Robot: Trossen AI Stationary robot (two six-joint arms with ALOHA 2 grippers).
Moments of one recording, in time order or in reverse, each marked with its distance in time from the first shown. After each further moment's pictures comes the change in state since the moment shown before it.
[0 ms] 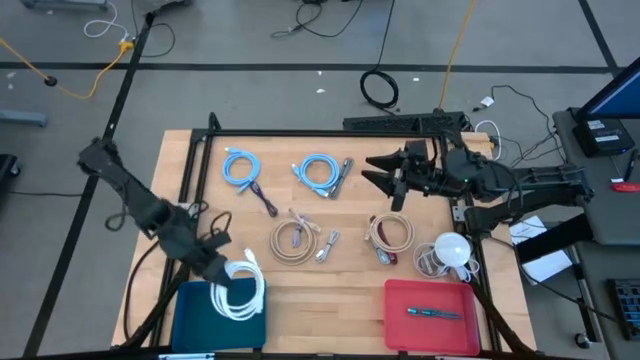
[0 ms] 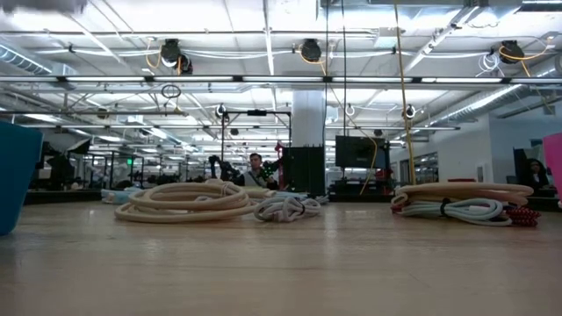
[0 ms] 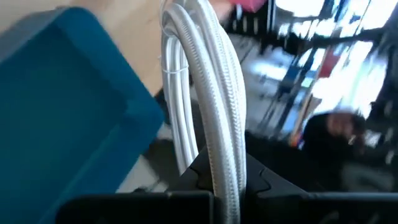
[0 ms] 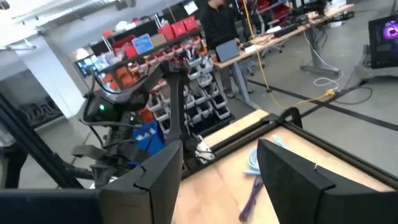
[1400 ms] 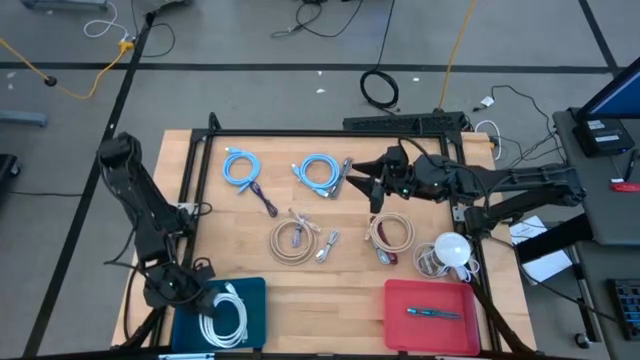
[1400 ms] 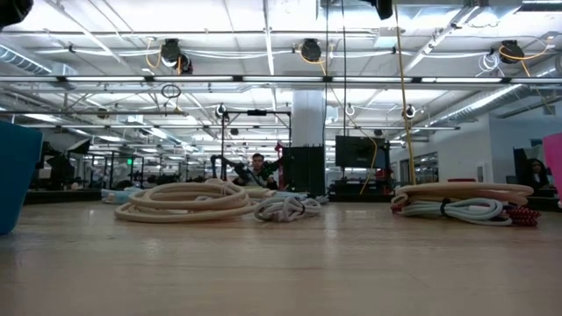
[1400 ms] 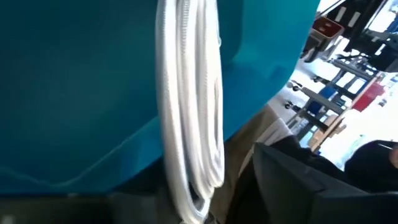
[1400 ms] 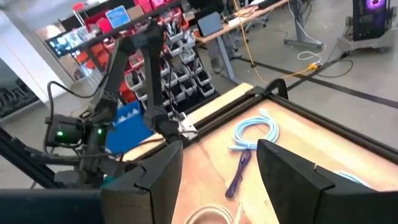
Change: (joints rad) left arm -0.474 0.228 -0.236 0.268 -0.204 -0.584; right arm -0.034 0.121 -0.001 -0.009 -0.003 0.053
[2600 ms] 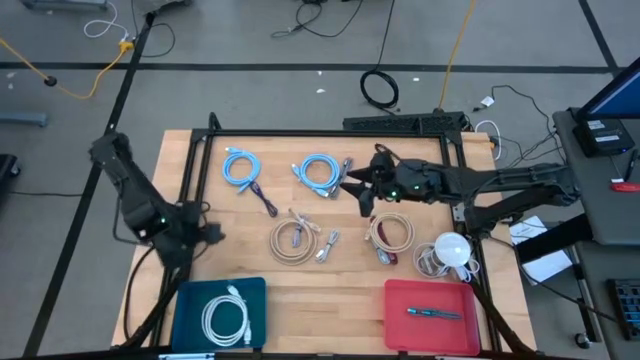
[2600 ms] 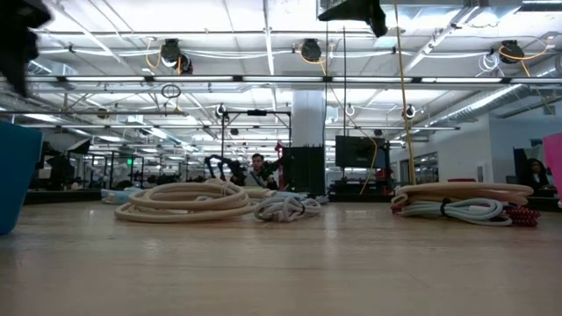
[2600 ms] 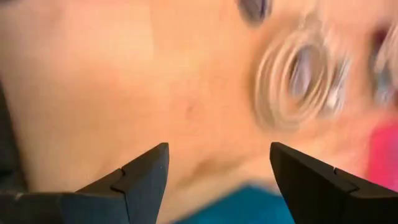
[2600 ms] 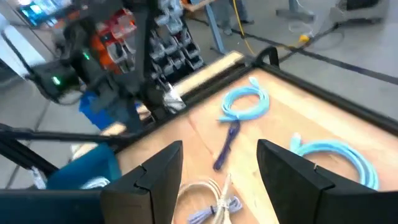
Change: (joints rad) left arm 0.307 -0.287 0.218 -1.136 -0.256 0.020; right arm -0.018 0.073 0.000 -0.074 -0.031 0.034
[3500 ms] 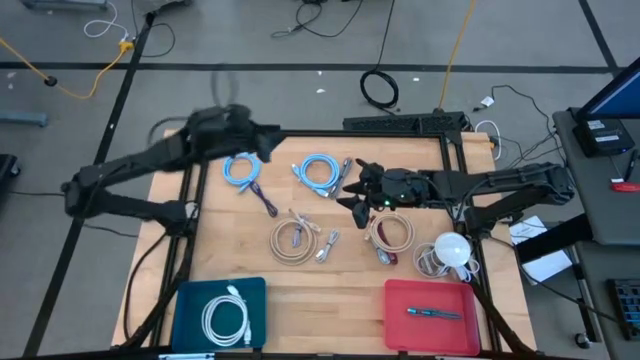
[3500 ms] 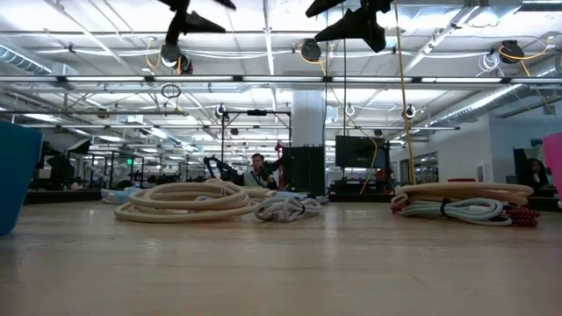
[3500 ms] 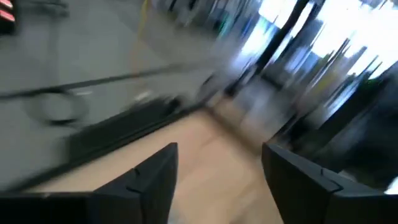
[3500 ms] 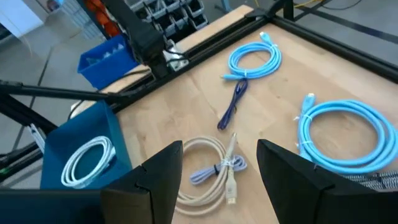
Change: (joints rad) left arm 1.254 0.334 0.484 0.896 0.380 1.874; right arm 0.023 0.064 -0.001 -0.072 -0.076 0.030
